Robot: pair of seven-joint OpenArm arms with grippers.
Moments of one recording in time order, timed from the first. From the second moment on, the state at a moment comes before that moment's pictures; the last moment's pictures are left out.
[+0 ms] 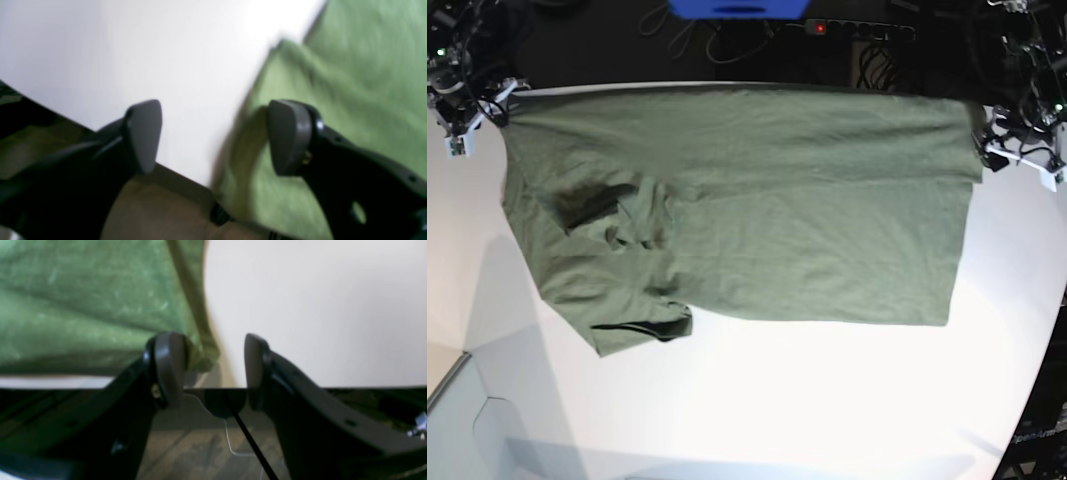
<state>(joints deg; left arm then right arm) 18.0 -19.0 -31.7 92.0 -29.3 0.1 53.5 -23.7 7.3 44.6 101.9 7.3 40.1 -48.4</state>
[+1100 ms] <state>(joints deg) -17.6 -15.6 -18.9 64.6 -28.7 0.7 32.1 -19.7 6.3 55.4 101.8 7.5 40.1 -48.5</state>
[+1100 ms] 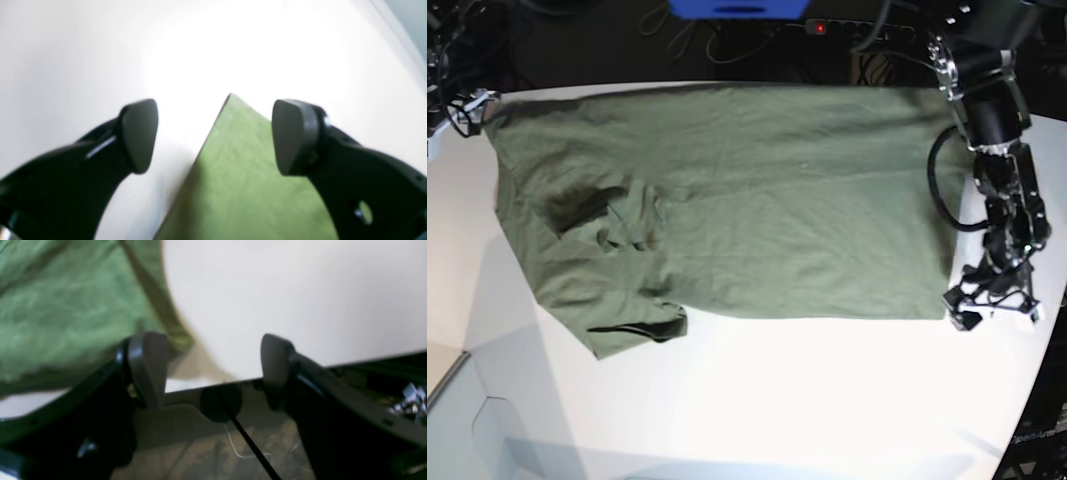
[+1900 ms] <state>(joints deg) -31.7 -17.5 12.6 26.6 -28.6 0.5 0.7 -5.8 13.3 67.5 101.8 6.8 40.0 -48.8</state>
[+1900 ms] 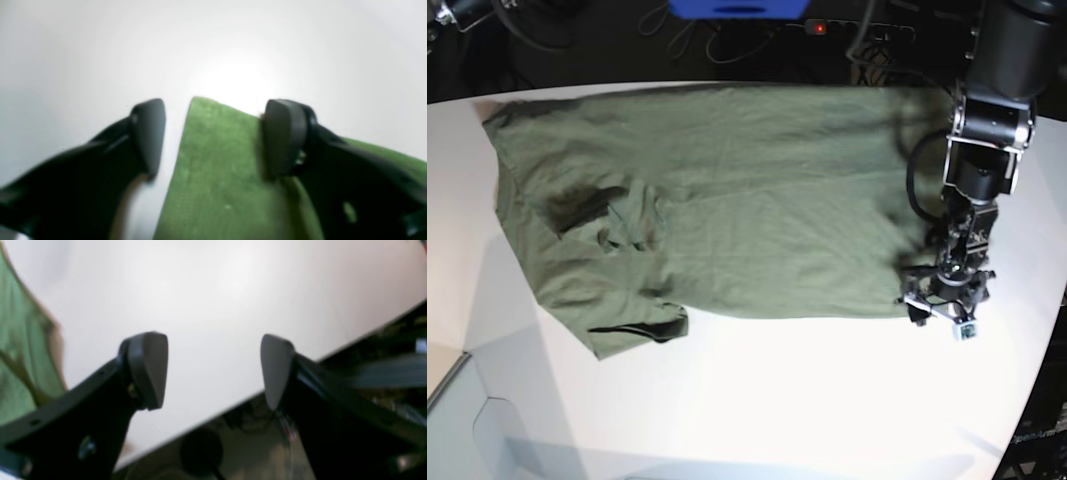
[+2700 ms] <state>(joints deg) -31.7 -17.4 12.6 26.6 -29.3 0.1 0.8 24.8 12.1 29.8 66.9 -1.5 39.9 -47.9</state>
